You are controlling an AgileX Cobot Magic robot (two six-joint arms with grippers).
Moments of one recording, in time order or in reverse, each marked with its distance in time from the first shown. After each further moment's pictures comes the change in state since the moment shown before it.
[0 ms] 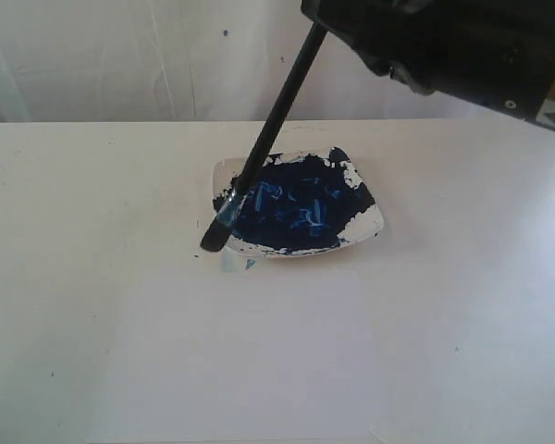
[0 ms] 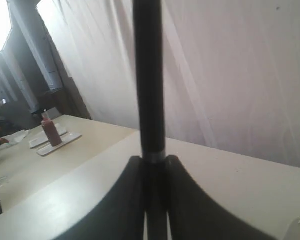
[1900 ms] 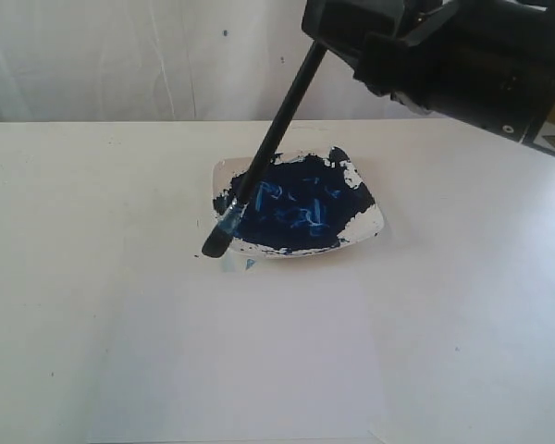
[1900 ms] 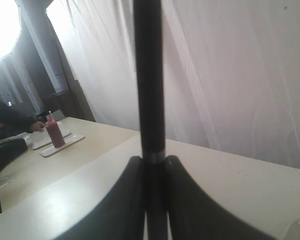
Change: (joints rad) left arm 0.000 0.542 -0.519 -0.011 -0.347 0.193; right arm 0.000 0.000 0.055 0.076 -0.043 -0.106
